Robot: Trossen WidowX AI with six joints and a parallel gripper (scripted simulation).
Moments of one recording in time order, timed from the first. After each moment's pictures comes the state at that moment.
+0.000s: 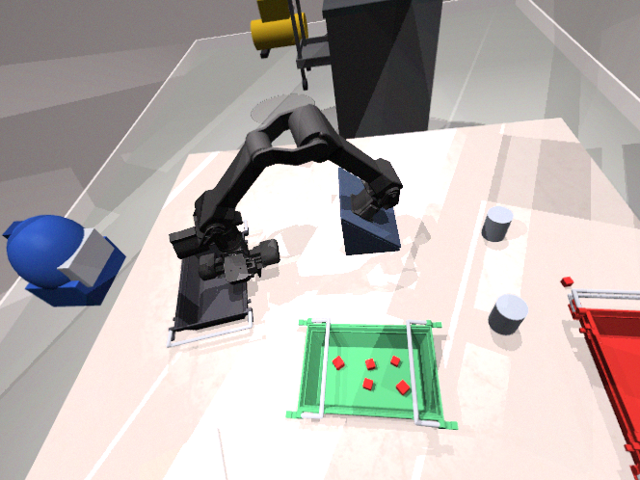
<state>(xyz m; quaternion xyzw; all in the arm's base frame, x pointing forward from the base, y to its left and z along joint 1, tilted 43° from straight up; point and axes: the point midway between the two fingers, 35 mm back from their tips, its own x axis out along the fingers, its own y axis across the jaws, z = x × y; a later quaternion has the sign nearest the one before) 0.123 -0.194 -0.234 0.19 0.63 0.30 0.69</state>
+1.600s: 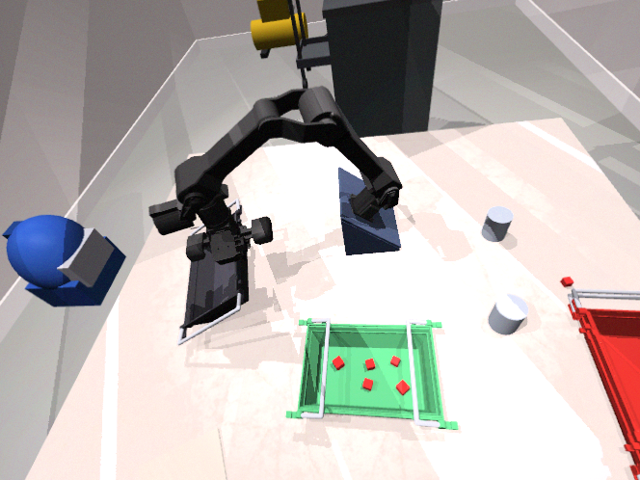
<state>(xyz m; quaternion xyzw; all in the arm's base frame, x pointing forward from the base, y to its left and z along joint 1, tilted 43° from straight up) 0.120 -0.242 -0.173 0.20 0.63 0.31 0.68</state>
